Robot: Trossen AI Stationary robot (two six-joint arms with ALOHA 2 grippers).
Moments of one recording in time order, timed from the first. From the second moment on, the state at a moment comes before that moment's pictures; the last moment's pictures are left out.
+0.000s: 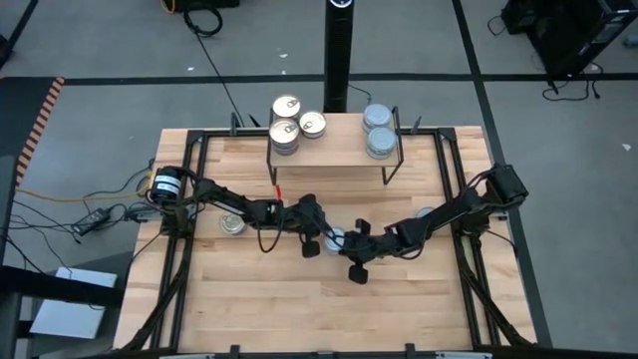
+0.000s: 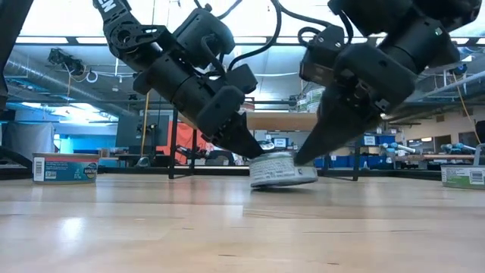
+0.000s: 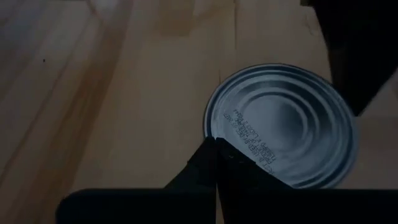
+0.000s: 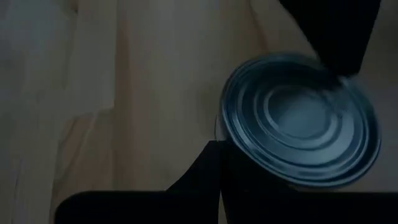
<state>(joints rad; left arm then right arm) -0.06 1.87 0.90 0.31 -0.10 -0.08 0.30 1.71 0.76 0.15 0.24 0.45</state>
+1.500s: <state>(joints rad) -0.03 1.88 0.89 0.29 -0.12 0.04 0.15 1.69 0.89 0.00 0.29 0.15</state>
